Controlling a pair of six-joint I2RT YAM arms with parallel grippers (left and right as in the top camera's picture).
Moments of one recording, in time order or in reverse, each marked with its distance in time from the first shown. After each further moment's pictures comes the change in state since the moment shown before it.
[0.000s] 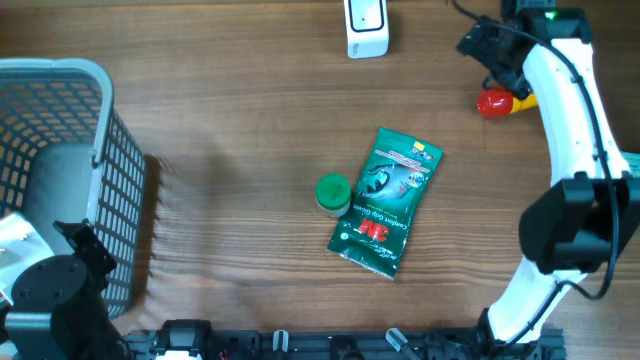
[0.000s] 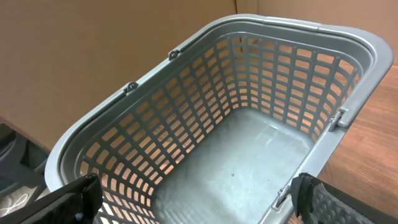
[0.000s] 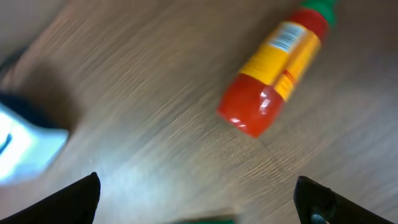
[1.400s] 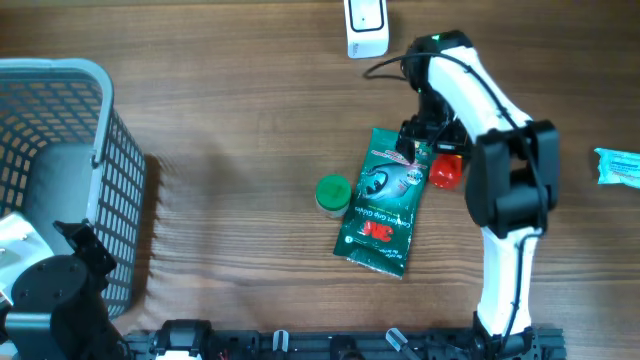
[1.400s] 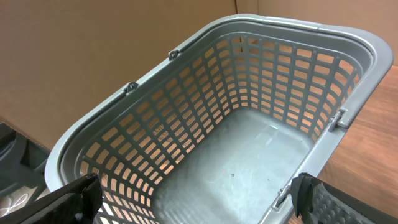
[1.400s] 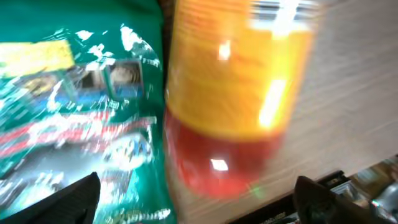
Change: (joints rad) left arm 0.000 0.000 0.000 0.000 0.000 0.000; right arm 0.245 0.250 -0.010 -0.537 -0.047 -0.201
